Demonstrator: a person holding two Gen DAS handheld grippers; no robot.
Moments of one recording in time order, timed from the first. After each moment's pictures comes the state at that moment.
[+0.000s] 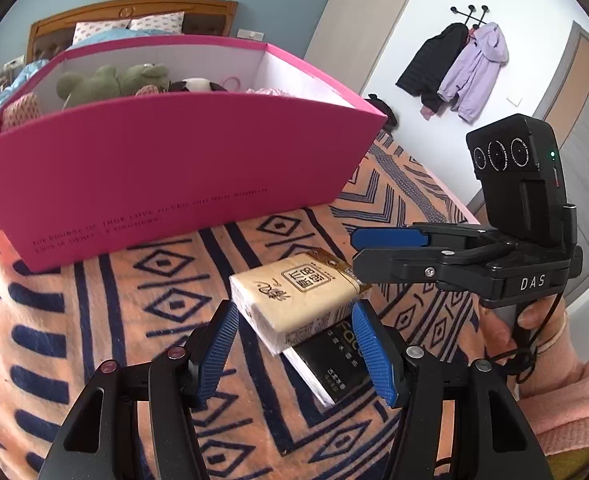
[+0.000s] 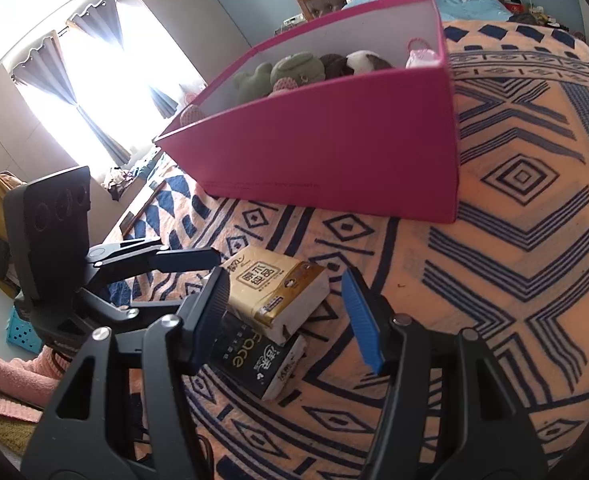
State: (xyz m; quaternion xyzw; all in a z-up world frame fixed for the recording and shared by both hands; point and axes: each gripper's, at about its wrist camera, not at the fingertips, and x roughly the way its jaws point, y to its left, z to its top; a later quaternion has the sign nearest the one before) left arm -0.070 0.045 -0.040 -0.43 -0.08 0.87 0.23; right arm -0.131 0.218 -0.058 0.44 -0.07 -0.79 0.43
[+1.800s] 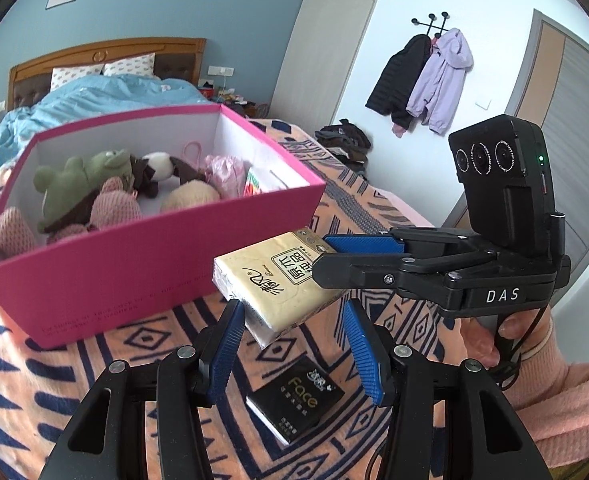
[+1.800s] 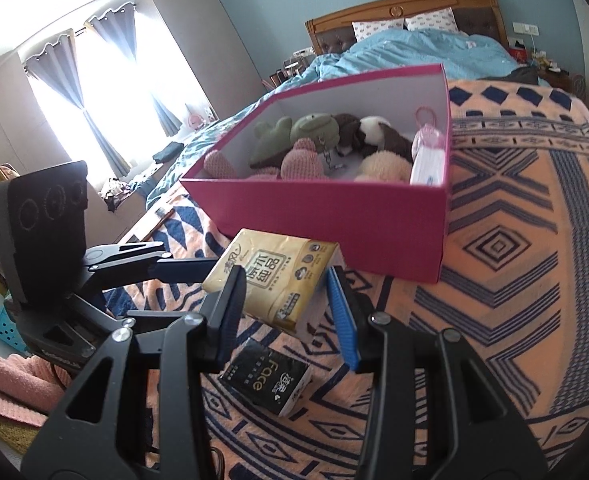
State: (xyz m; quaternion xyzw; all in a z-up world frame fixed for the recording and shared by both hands) left arm -0.076 0.063 0.016 -0.36 -0.05 0.89 0.27; right arm -0.125 0.225 -0.009 0.37 -0.04 -0.83 0.42
